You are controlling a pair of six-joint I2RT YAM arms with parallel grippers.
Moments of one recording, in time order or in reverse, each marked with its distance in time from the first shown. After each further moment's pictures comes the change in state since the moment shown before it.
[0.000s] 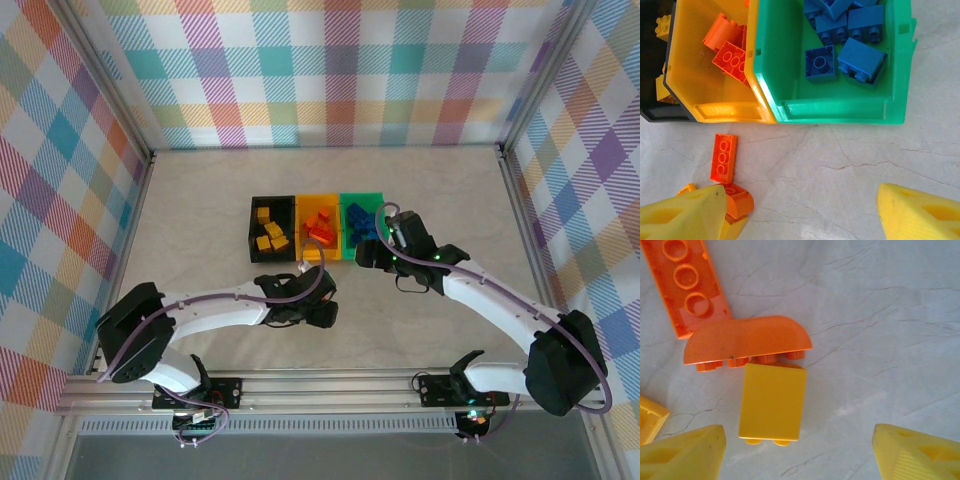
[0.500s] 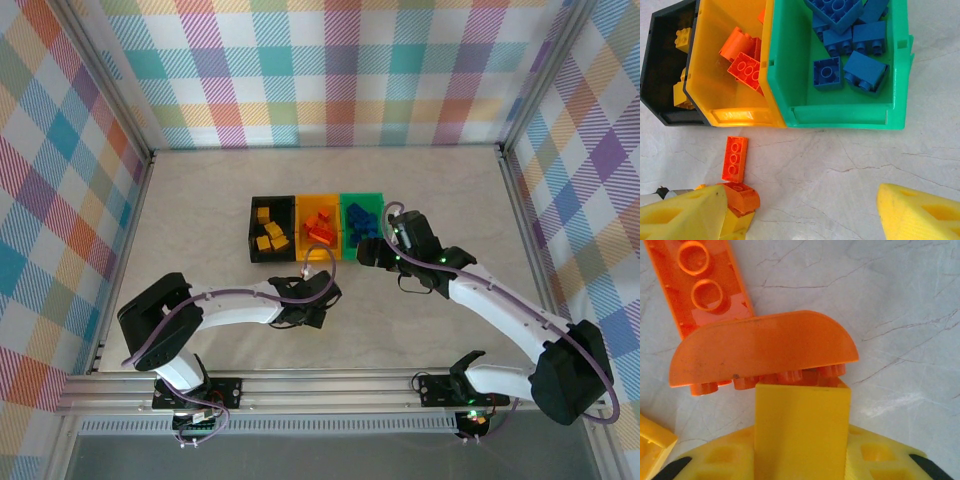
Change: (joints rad) left arm 0.000 0.114 0.000 0.030 -0.078 0.025; right arm -0.001 -0.050 -0.002 0.001 0.000 0.000
